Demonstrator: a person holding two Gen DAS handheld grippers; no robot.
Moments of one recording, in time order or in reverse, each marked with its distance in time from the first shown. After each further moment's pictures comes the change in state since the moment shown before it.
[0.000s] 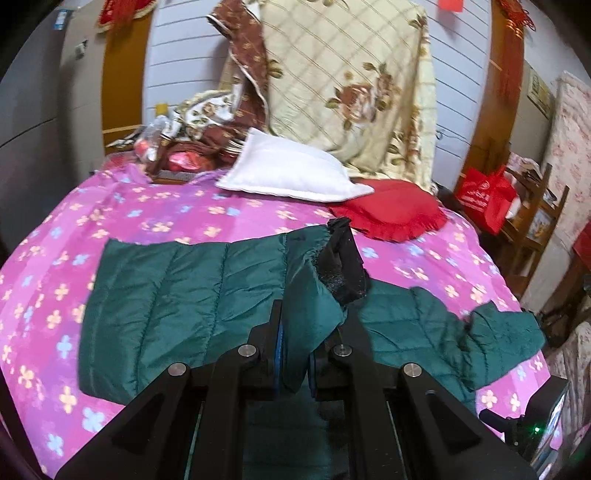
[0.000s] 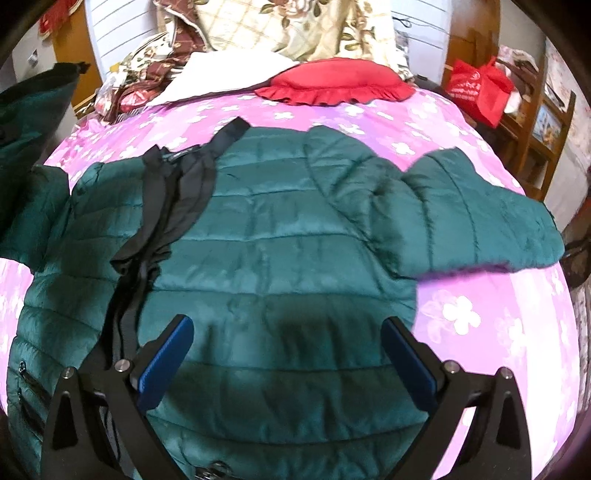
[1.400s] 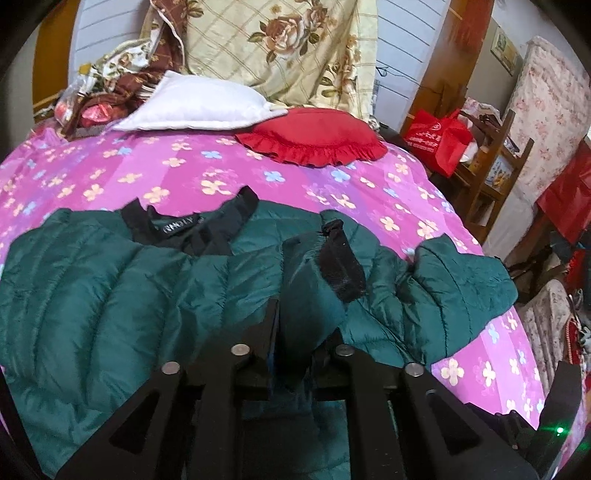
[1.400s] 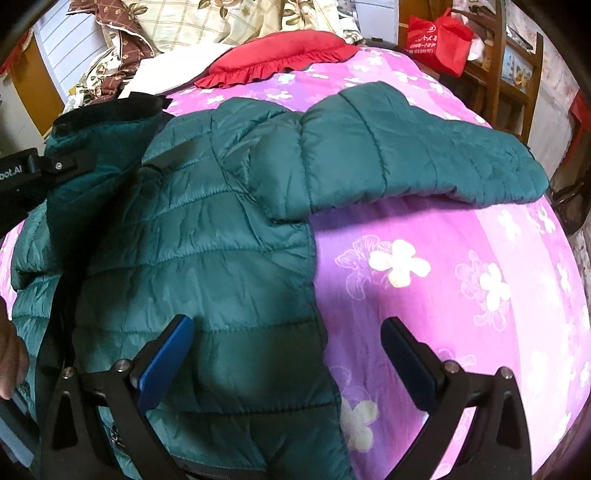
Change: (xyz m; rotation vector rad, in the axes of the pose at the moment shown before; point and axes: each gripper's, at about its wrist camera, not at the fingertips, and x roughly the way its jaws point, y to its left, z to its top) left arm 0.087 -0.105 -0.060 0.053 0.197 -0.209; right arm 0.009 -0.077 -0.029 0.145 0.056 -0.022
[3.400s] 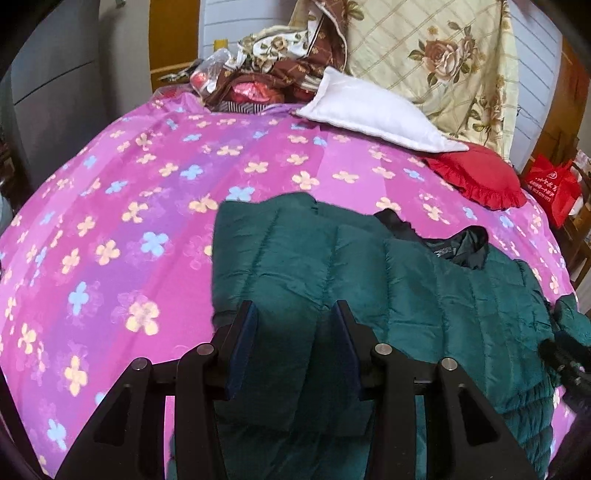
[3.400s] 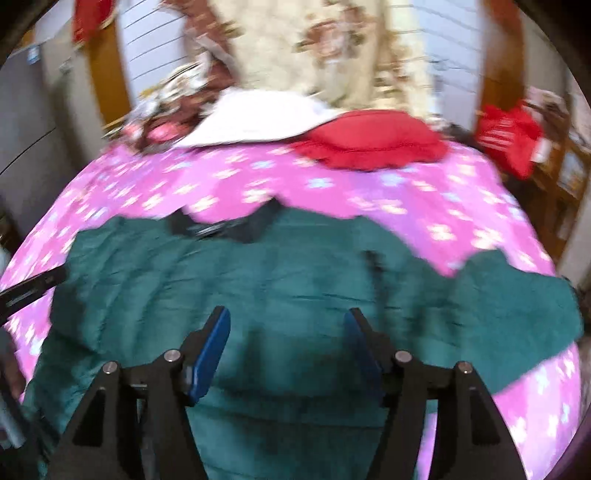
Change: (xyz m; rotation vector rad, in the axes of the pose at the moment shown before) left arm -0.046 0.207 0.002 -0.217 -0.014 0.391; right arm -0.005 0.126 0.092 -0.265 -0.185 0.129
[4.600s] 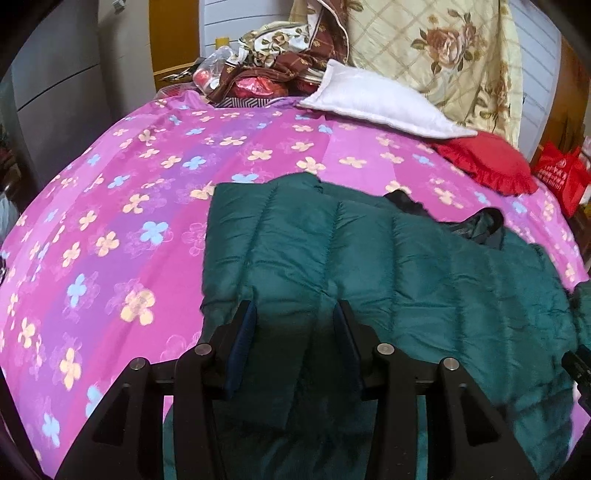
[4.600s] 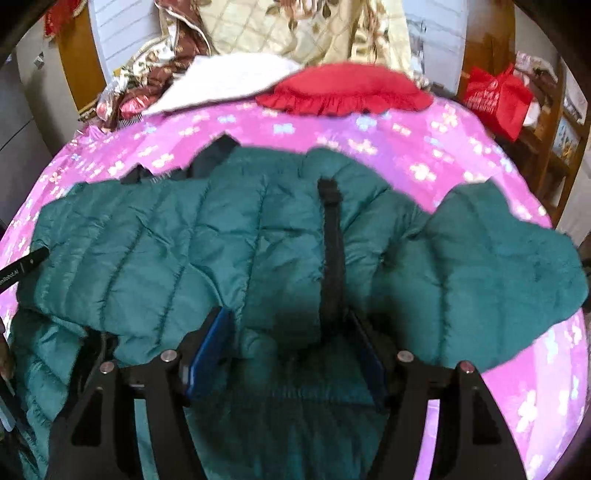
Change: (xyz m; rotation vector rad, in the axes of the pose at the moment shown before) left arm 0.004 -0.006 -0.017 0.020 -0.012 0.037; right arm 0.017 -0.045 -0.037 0.067 0.073 -0.078
